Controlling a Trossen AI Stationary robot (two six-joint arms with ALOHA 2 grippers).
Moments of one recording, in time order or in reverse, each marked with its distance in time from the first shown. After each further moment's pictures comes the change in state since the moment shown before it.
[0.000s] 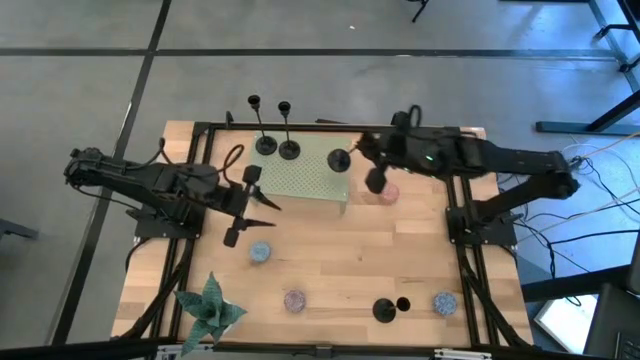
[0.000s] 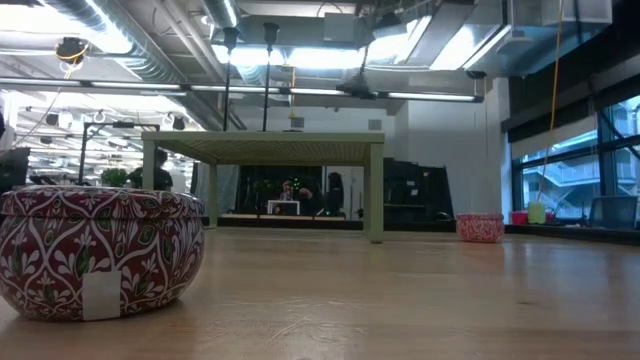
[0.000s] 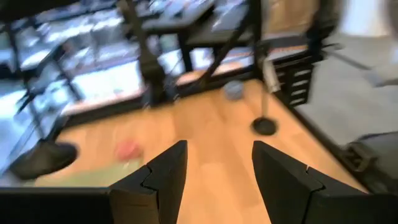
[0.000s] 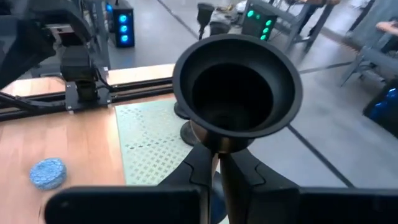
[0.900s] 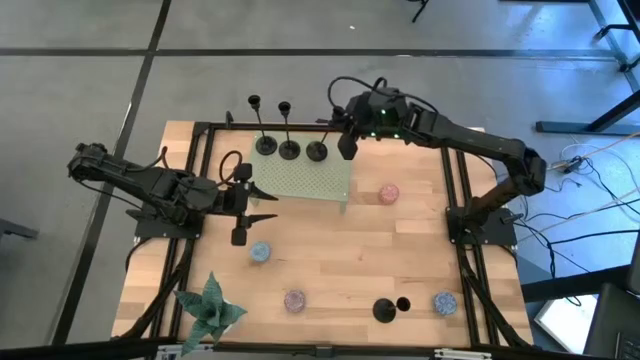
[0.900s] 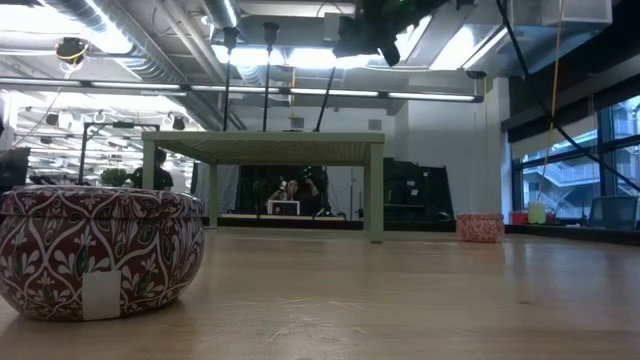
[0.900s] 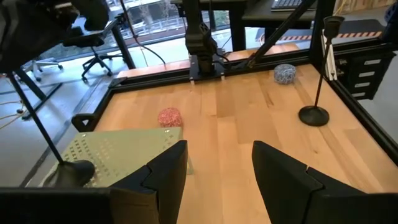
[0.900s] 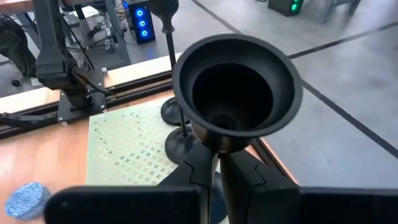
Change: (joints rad) left arm -0.110 0.006 -0.001 -0.067 -0.339 -0.110; right arm -0.370 0.237 0.000 0.227 -0.459 -0.004
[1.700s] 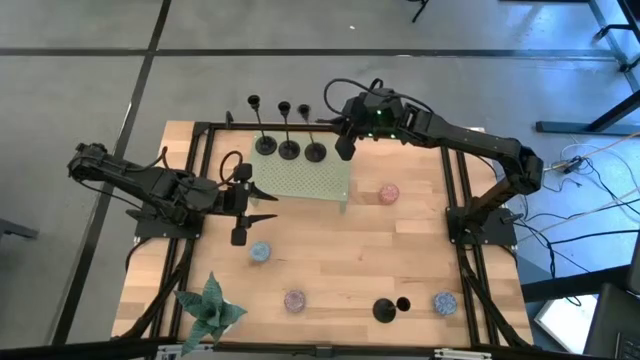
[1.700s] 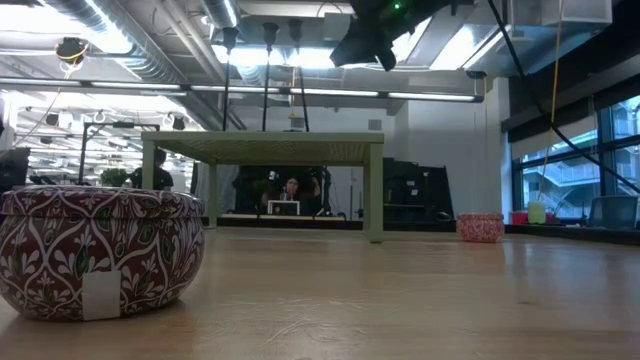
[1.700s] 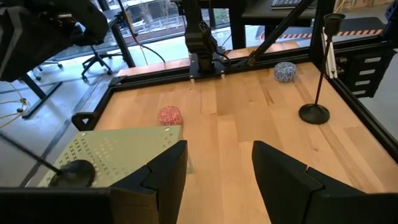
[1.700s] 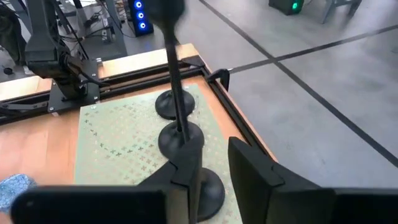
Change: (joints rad) left arm 0.000 0.000 0.000 -0.007 0.000 0.000; right arm -0.009 0.022 -0.001 0.006 0.001 -0.039
